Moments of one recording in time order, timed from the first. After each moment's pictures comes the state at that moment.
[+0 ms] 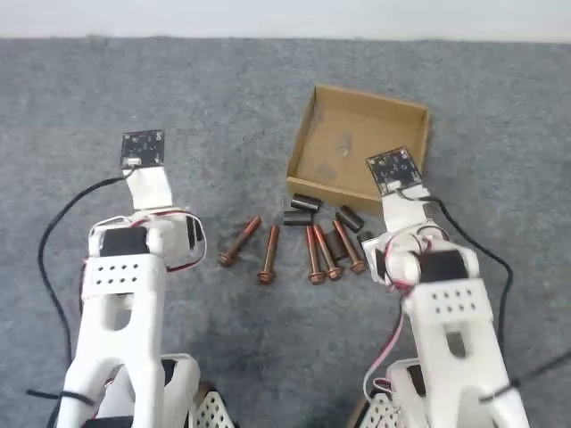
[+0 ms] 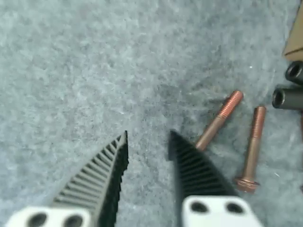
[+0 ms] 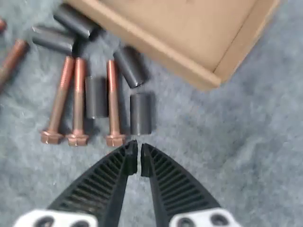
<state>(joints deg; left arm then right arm) -10.5 -35.8 54.6 59.6 6.8 -11.6 -43.3 55.0 60.7 10.8</state>
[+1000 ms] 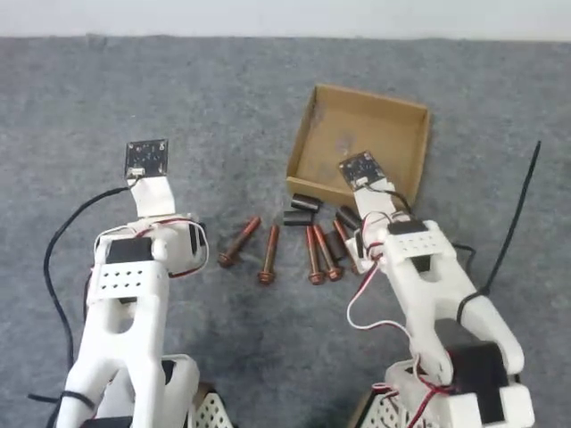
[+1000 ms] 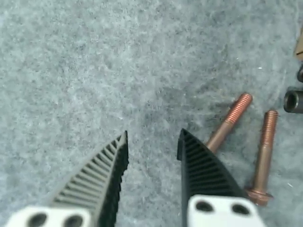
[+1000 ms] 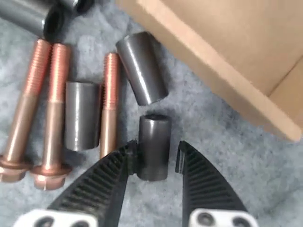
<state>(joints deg) -10.6 -35.5 61.3 50.9 6.6 -13.6 -11.6 52.2 38.8 15.7</state>
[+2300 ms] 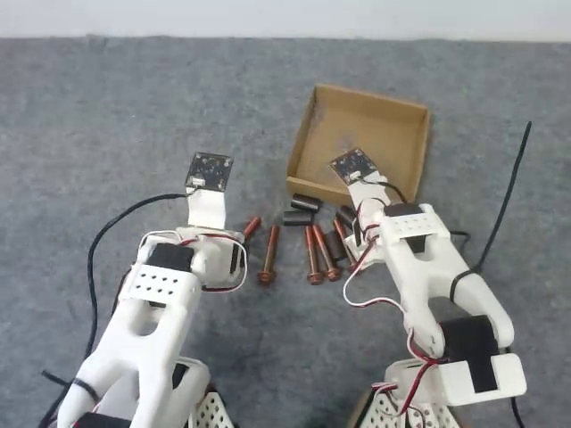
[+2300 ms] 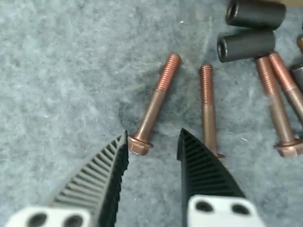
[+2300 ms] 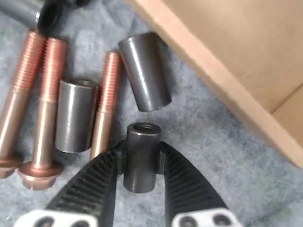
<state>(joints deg) 4.6 -35.5 64.6 50.9 6.7 -13.5 -3.7 44.4 44.7 20.2</state>
